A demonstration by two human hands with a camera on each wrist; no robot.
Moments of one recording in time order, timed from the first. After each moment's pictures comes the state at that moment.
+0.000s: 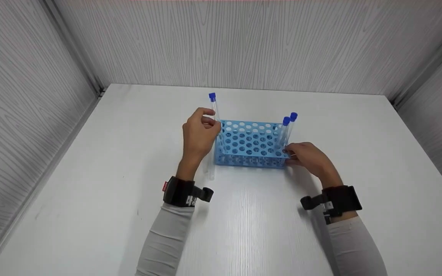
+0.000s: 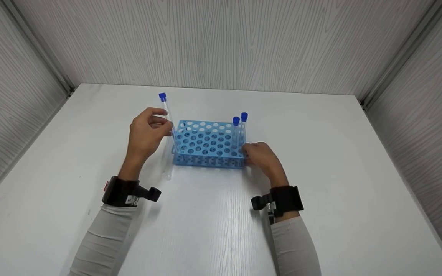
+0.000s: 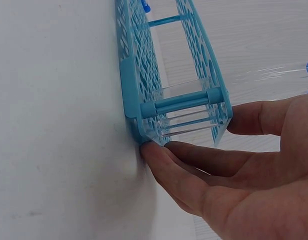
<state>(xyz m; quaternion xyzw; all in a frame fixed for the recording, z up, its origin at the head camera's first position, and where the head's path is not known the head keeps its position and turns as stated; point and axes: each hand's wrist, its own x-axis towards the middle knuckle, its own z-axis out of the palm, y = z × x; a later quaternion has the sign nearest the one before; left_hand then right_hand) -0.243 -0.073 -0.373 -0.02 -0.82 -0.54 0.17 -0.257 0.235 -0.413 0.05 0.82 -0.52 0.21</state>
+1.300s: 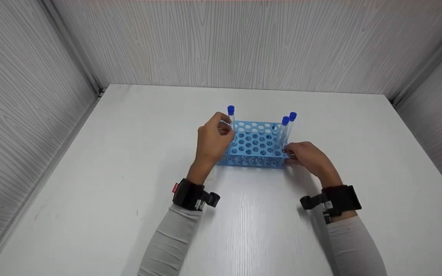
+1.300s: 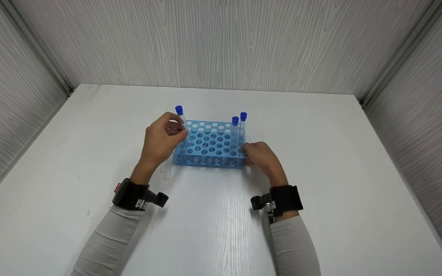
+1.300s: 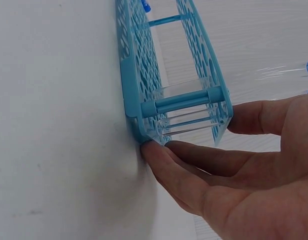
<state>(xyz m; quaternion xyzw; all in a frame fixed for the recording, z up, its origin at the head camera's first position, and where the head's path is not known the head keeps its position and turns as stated) -0.242 -0.046 -0.386 -0.09 -0.83 -0.52 0.16 -0.255 0.233 -0.410 0.05 0.82 -0.53 0.21</state>
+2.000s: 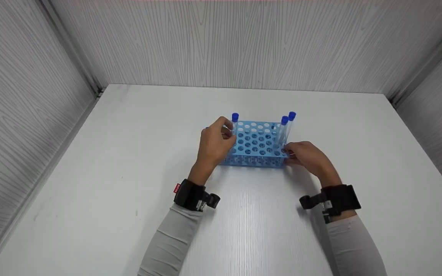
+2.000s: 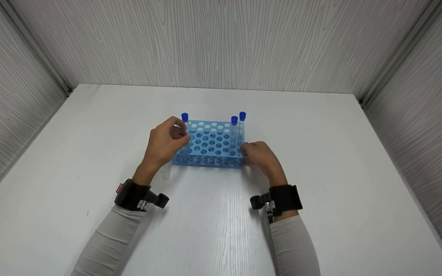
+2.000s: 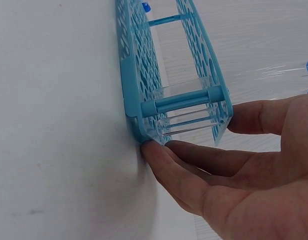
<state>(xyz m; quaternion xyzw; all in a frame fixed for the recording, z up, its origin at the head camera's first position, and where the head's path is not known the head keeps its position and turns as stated) -0.242 -0.041 -0.391 -0.08 -0.87 -0.47 0.12 -0.257 0.235 -0.412 0.06 0.83 -0.52 0.21</state>
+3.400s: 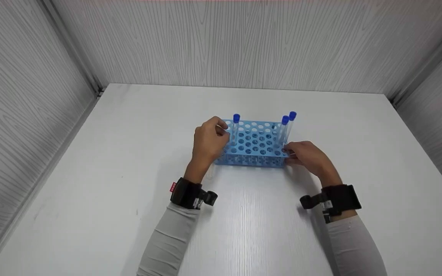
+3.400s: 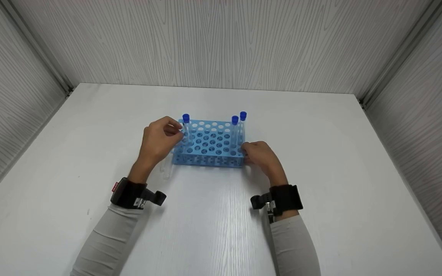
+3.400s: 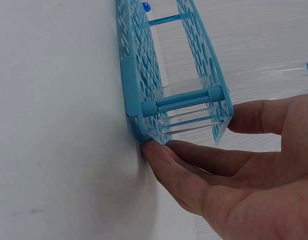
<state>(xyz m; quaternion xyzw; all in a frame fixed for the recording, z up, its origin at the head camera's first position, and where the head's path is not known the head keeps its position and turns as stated) -0.244 -0.053 -0.387 -0.05 -0.87 -0.47 0.12 -0.257 0.235 -0.411 0.05 0.83 -0.51 0.21</state>
